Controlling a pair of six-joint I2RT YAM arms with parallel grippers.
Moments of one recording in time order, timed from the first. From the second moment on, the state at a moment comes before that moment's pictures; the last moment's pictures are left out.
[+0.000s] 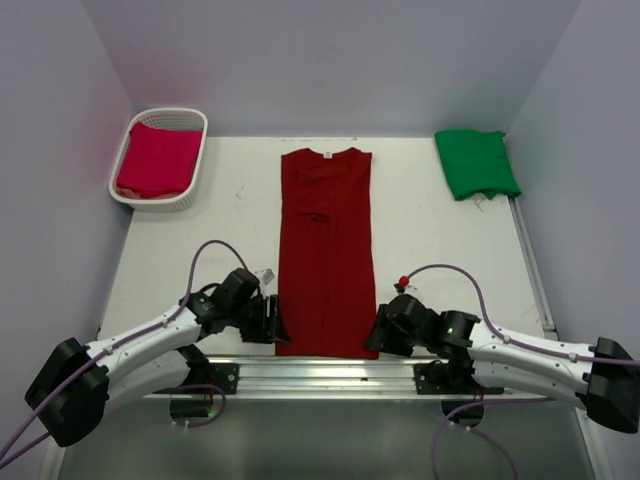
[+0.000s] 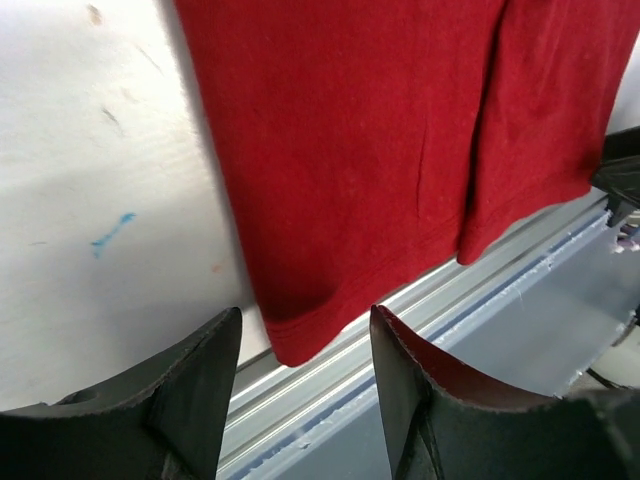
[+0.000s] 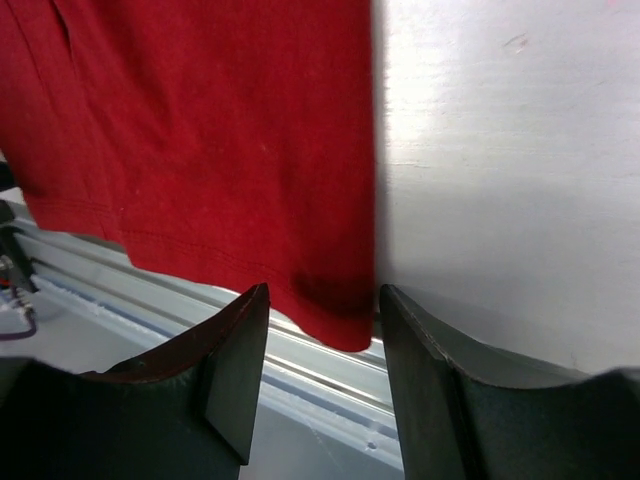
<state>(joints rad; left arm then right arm) -0.70 0.96 0.34 -0.43 0.33 -0.77 1.07 0.80 0.31 -0.50 0.07 1.23</state>
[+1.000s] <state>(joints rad) -0.77 0.91 0.29 -0.38 0.27 -0.83 1.07 0.87 0.36 -0.45 0.04 1.21</state>
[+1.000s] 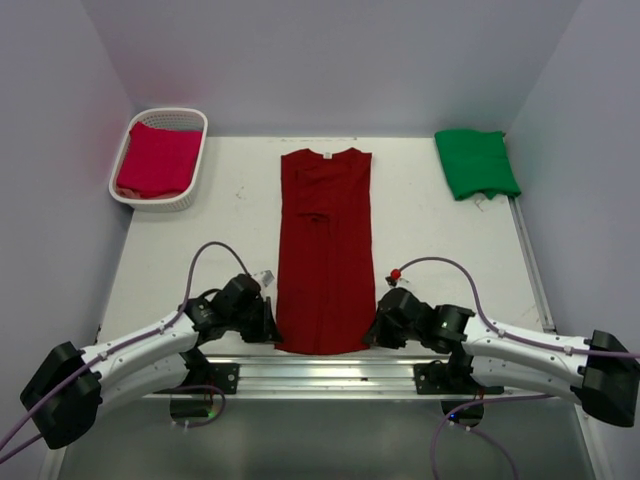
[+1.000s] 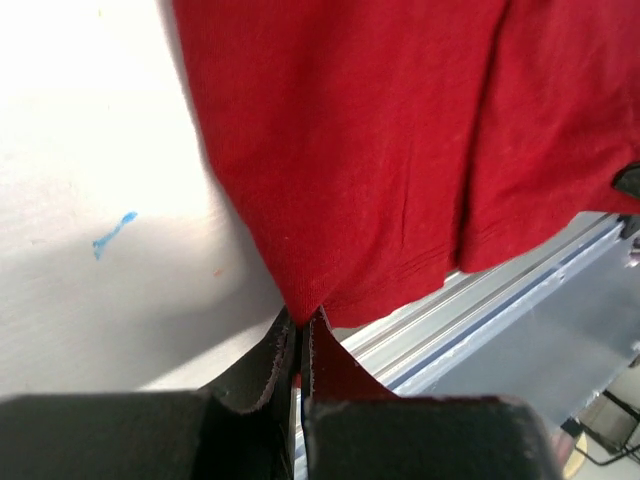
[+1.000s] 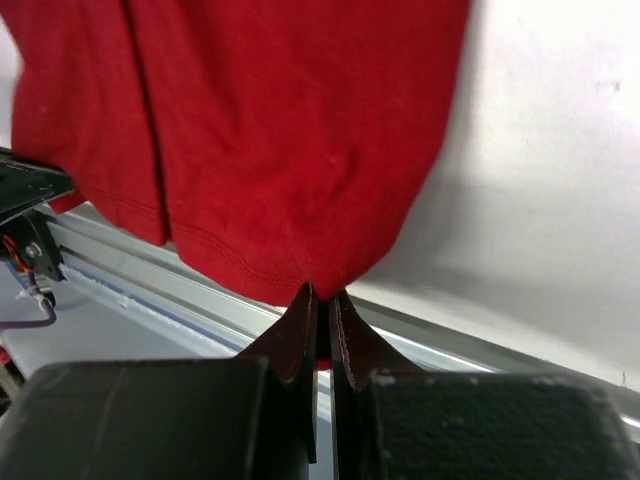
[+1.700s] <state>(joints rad) -0.76 1.08 0.63 -0.30 -0.08 -0.65 0.88 1.04 0.75 -0.52 0.31 0.83</state>
